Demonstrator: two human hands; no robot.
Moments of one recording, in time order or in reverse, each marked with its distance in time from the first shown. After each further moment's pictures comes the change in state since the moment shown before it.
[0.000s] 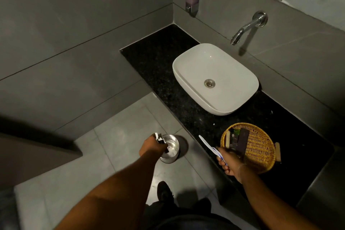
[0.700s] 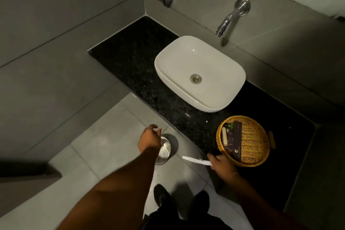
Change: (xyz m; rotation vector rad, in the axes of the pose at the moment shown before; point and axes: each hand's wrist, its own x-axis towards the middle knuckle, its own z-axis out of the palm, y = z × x) left_hand 0.079 0.034 0.004 0.001 0.098 0.225; right_hand 0.001 0.010 0.060 -0.245 0.323 -0.195
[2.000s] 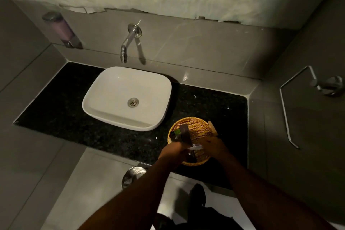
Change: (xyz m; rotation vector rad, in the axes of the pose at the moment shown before) left_hand -0.097 0.194 0.166 0.605 -0.688 0.848; right_hand 0.038 0.076 -0.172 0.251 0.172 0.034
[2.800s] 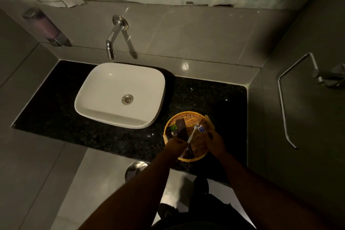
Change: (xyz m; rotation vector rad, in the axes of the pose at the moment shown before) left_hand 0.039 0.007 0.024 -0.608 -0.039 -0.462; right_hand 0.021 0.032 0.005 0.246 0.090 -0.038
